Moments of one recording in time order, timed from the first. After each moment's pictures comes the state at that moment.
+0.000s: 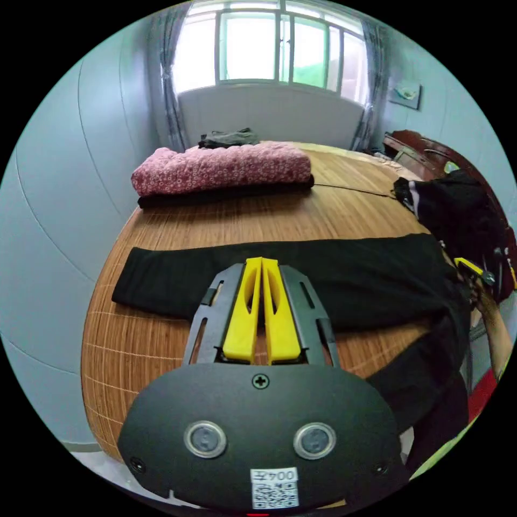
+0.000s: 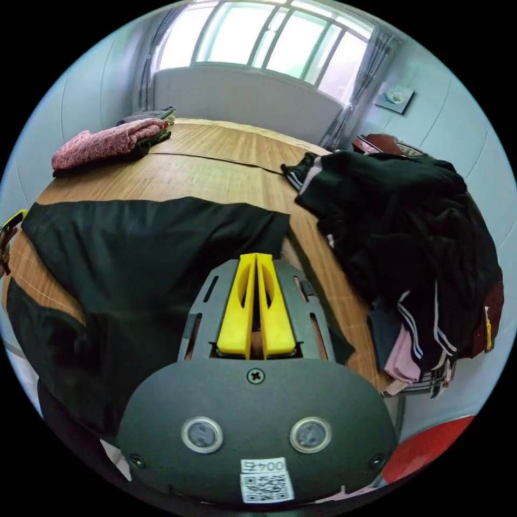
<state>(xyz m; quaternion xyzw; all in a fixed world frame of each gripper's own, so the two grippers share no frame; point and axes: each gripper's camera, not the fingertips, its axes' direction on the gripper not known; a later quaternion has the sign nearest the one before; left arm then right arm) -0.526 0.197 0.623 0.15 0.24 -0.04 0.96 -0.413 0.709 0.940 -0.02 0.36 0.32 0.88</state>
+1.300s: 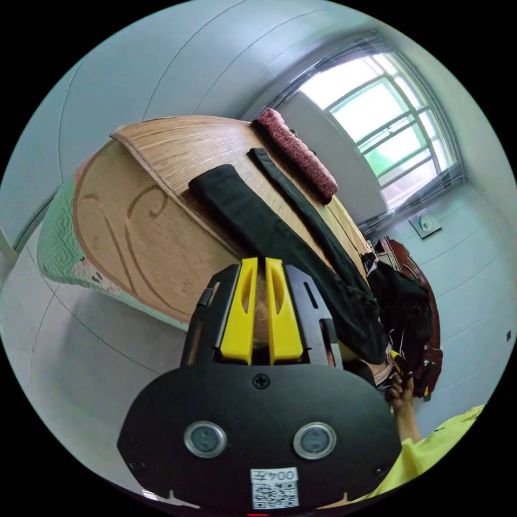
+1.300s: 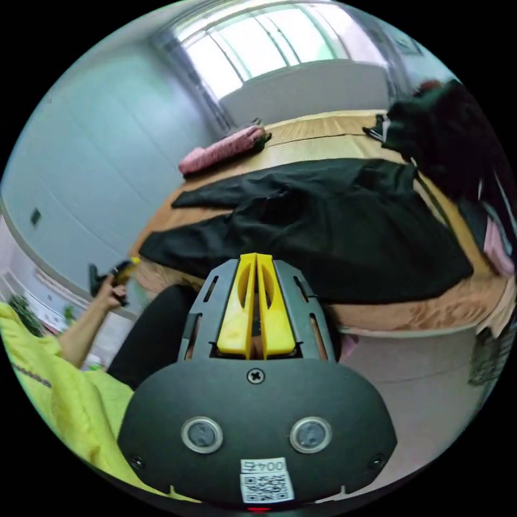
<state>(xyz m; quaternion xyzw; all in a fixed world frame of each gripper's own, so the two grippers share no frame) -0.654 0.527 0.577 0.11 0.35 -0.37 0.86 -0.758 0.746 0.922 0.08 0.05 0.32 0.94</state>
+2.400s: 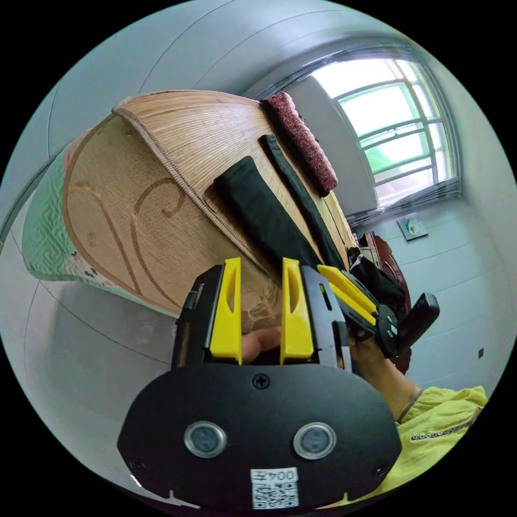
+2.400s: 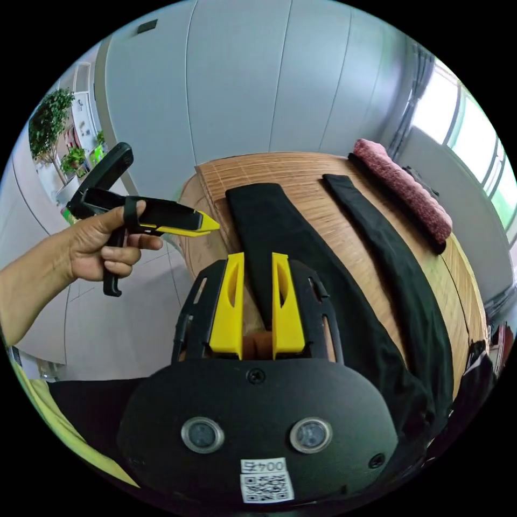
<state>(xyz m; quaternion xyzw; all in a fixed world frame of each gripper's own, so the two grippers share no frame) -0.763 0.542 0.609 0.06 0.47 -0.38 0.79 -1.088 0.338 1.230 0.00 0.02 -0.11 0.99</state>
